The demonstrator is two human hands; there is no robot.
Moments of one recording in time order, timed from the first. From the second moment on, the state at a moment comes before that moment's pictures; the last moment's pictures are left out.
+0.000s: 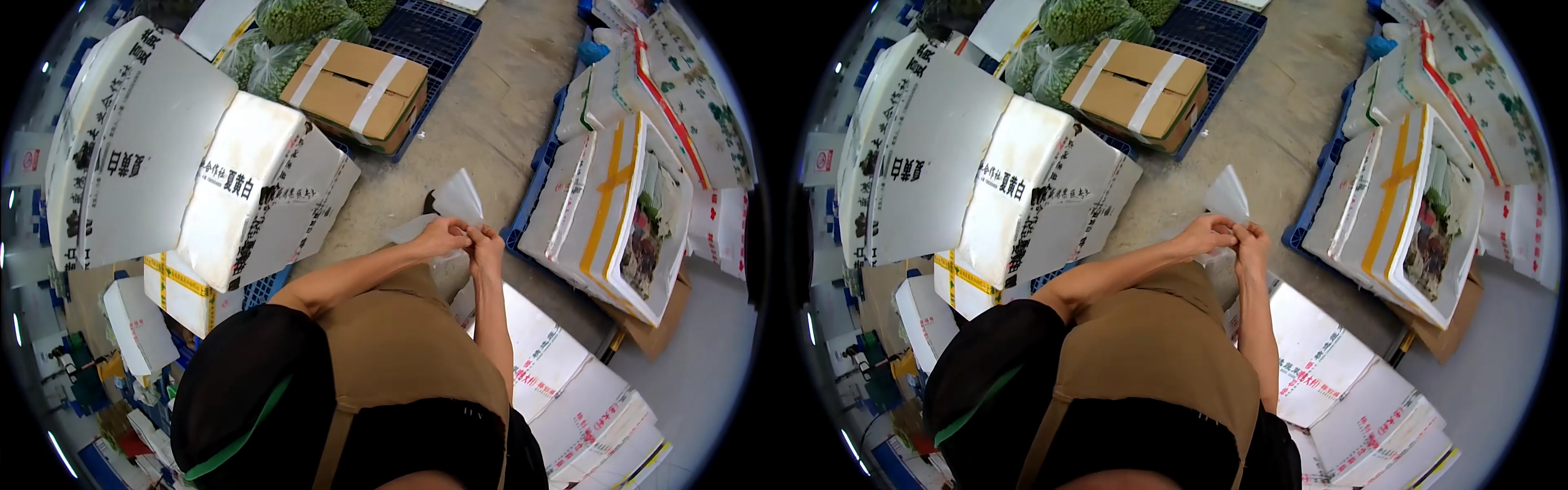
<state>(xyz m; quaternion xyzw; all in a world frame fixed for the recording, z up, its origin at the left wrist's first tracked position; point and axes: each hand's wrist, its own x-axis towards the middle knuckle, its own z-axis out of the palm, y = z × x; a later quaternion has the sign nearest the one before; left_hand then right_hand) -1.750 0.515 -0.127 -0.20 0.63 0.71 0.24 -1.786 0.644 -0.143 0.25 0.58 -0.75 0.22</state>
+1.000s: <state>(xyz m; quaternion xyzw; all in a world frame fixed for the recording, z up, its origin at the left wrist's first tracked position) -2.022 0.496 -0.195 -0.28 0.43 0.83 0.23 -2.091 0.608 -0.167 0.18 0.66 -0.64 0.35</state>
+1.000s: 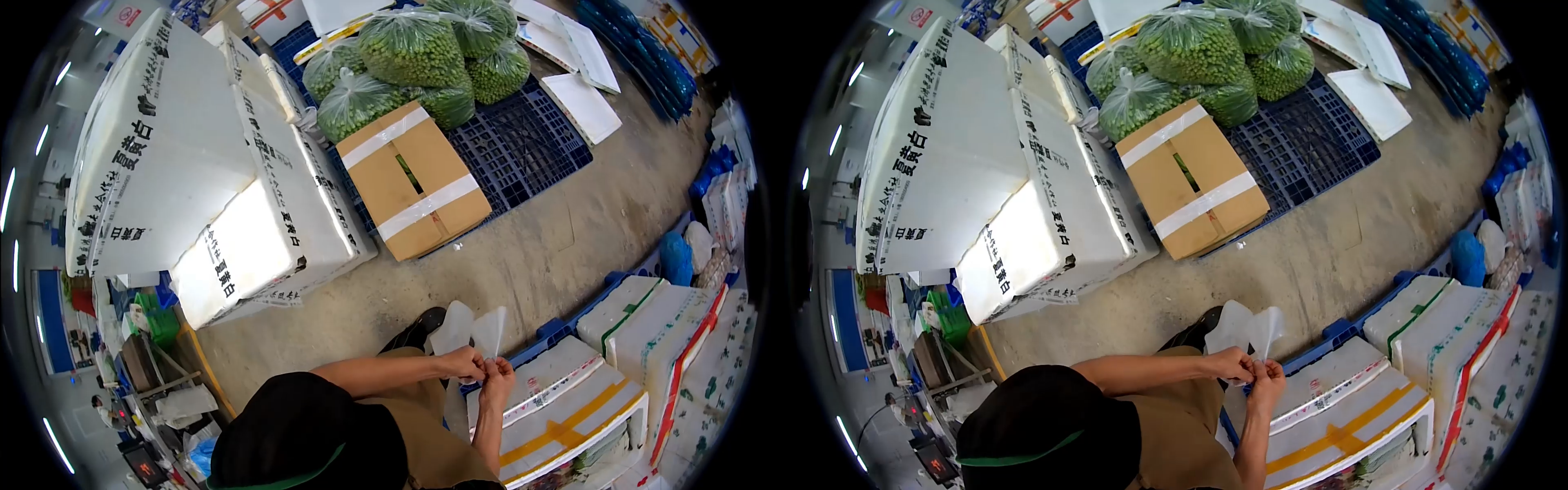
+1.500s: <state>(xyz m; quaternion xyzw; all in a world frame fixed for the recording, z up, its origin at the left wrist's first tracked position) -2.058 0.471 -0.173 -0.45 0.28 0.84 0.11 -2.127 0.531 0.100 -0.24 0.38 -0.70 0.55</state>
